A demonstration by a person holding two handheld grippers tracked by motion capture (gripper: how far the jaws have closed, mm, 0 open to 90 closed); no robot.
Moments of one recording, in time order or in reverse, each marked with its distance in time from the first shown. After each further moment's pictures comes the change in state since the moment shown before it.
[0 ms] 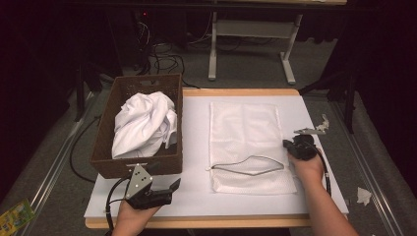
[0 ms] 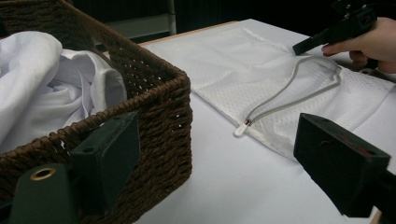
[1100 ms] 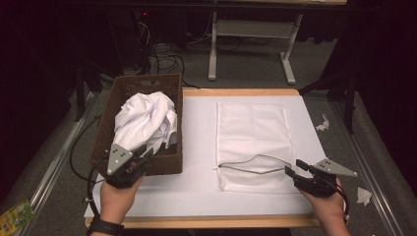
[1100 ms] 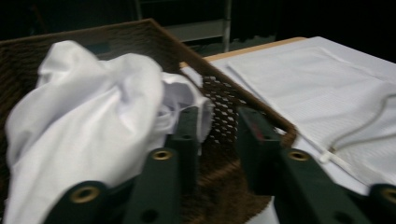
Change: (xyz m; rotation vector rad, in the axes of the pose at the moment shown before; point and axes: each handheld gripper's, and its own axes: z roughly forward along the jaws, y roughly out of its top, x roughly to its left) left arm 0.057 0.044 -0.011 0.037 0.239 -0.073; right arm 0.045 -0.063 -0.111 -0.230 0.170 -0.071
